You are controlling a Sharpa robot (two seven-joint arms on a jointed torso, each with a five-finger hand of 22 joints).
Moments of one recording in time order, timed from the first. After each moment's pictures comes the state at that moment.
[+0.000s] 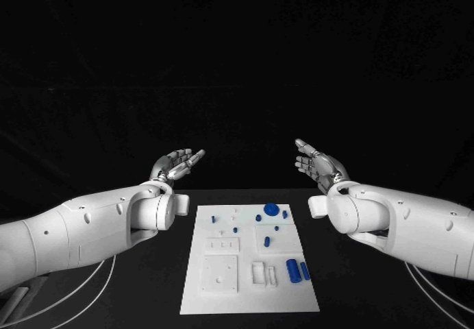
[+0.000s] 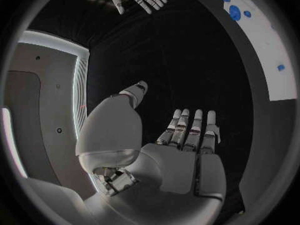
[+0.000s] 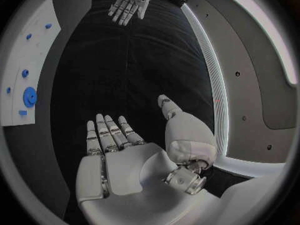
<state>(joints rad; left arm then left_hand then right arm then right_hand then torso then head) 1.30 -0.66 -0.22 1.24 0.08 -0.61 0.39 1.11 -0.24 0.42 0.20 0.05 0.27 0.11 0.33 0.43 0.47 0.10 0.05 0.06 0.28 0.18 0.27 0.41 0.02 0.11 0.20 0.39 1.28 1.24 -0.76 -0.10 1.38 0.02 -0.53 0.32 0.66 0.00 0.25 -0.07 0.23 0.20 0.14 0.21 0.29 0.35 0.22 0.04 0.05 0.28 0.21 0.15 0.32 0.01 0.09 0.19 0.03 0.74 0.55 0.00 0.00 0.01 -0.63</state>
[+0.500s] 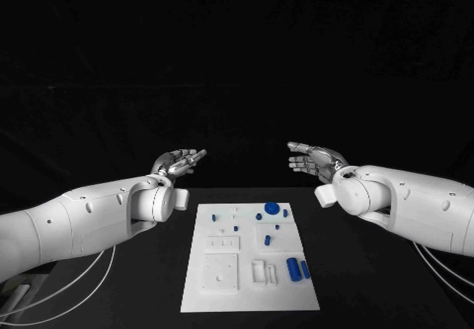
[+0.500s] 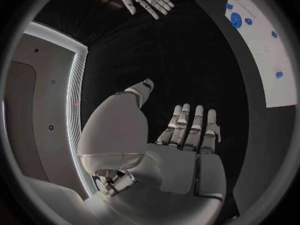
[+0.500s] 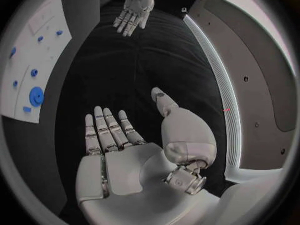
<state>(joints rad) 1.33 -0.65 -0.24 1.19 0.11 -0.50 0.33 1.20 -0.19 0.39 0.19 0.06 0.36 0.14 0.39 0.49 0.61 0.12 0.09 0.08 0.36 0.20 0.33 0.49 0.02 0.13 0.20 0.42 1.31 1.31 -0.72 -0.14 1.23 -0.09 -0.30 0.15 0.84 -0.01 0.30 -0.18 0.23 0.32 0.14 0.30 0.37 0.55 0.24 0.08 0.07 0.44 0.24 0.24 0.41 0.04 0.22 0.21 0.07 1.06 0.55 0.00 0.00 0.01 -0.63</state>
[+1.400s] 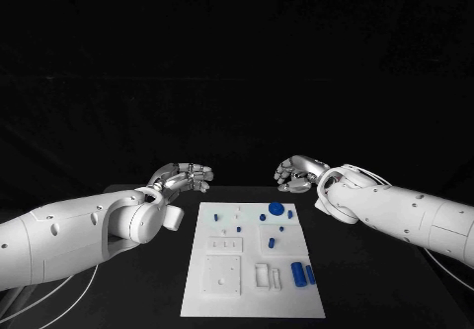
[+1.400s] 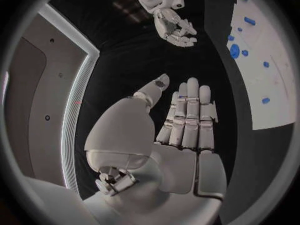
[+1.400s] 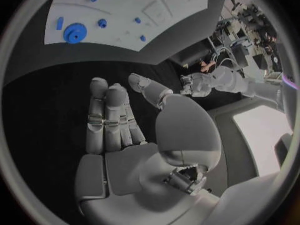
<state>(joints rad) 1.35 -0.80 -0.24 1.42 0.03 -0.33 0.34 1.24 -0.05 0.36 -0.24 0.16 0.78 0.18 0.38 0.44 1.11 0.13 0.20 0.11 1.01 0.06 0.60 0.56 0.11 0.77 0.02 0.60 1.22 1.30 -0.60 -0.14 1.07 -1.19 -0.33 0.10 1.16 -0.17 0.68 -0.29 0.26 0.82 0.18 0.40 0.40 1.13 0.10 0.14 0.14 1.37 -0.02 0.92 0.83 0.23 1.29 0.00 0.58 1.31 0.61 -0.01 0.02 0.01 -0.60</state>
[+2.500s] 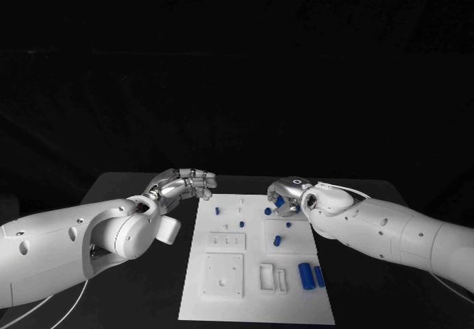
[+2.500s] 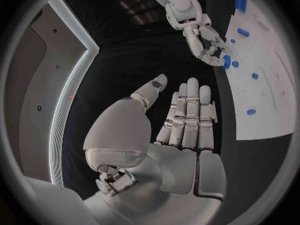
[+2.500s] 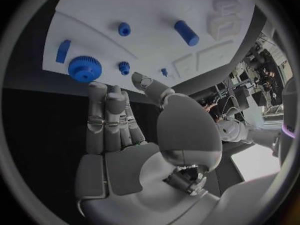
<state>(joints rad) 1.40 -0.86 -0.23 1.56 0.01 -0.30 0.34 1.16 -0.06 0.41 -0.29 0.16 0.78 0.18 0.36 0.44 1.12 0.13 0.17 0.10 1.00 0.06 0.60 0.56 0.08 0.75 -0.01 0.61 1.22 1.25 -0.51 -0.14 0.99 -1.62 -0.29 -0.01 1.14 -0.19 0.68 -0.28 0.17 0.83 0.17 0.38 0.40 1.12 0.12 0.08 0.11 1.34 0.00 1.06 0.84 0.22 1.30 -0.01 0.71 1.31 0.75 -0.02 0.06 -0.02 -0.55</state>
